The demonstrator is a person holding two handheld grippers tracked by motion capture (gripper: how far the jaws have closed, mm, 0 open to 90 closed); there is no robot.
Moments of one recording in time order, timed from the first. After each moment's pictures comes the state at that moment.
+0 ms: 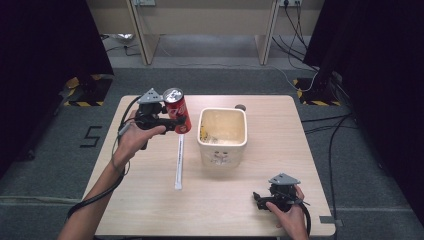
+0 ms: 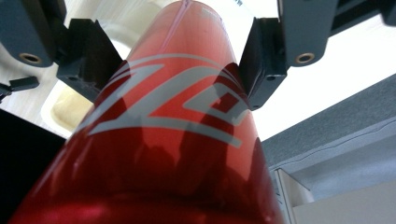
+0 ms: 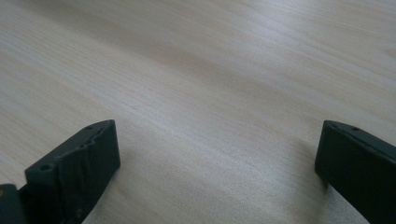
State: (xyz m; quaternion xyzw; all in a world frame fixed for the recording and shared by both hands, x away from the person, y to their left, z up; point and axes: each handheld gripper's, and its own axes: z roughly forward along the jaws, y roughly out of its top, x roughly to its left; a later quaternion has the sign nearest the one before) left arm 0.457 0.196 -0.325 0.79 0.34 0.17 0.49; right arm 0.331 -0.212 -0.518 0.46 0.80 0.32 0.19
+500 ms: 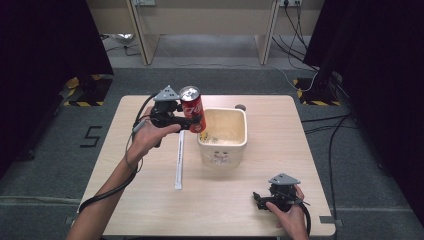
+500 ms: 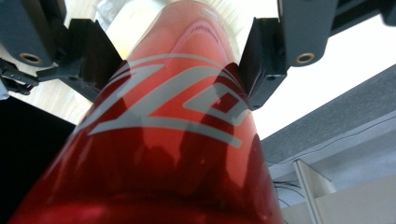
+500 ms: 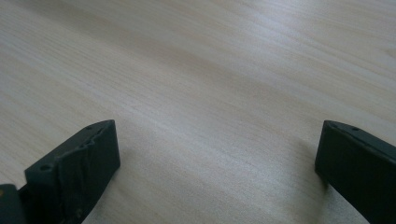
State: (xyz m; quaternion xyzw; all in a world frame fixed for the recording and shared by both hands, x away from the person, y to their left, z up) left arm 0.458 0.153 -0.317 0.80 0.31 0.15 0.50; right arm 0.331 -0.212 -0.518 0.46 0.80 0.32 0.19
